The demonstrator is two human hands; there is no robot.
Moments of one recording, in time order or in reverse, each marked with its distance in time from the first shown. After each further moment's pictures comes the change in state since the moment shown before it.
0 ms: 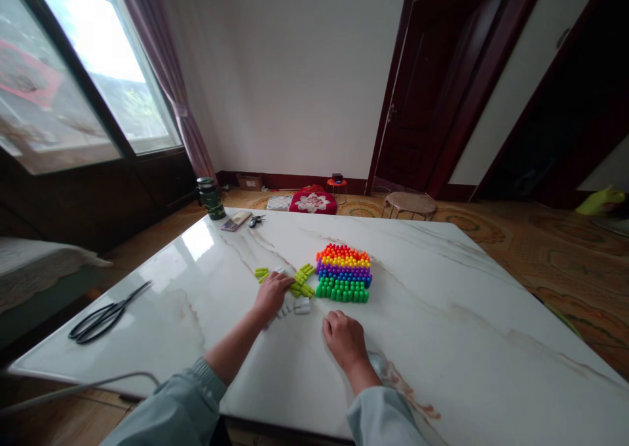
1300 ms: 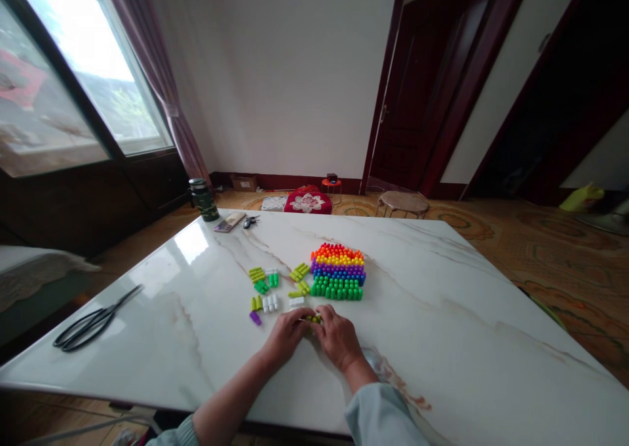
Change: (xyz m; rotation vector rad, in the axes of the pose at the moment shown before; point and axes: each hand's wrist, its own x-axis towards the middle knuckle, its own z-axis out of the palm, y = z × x) left_hand -0.069 0.071 0.023 -0.750 -0.048 0.099; right_hand -0.002 0.002 -0.010 0.299 0.012 -0.162
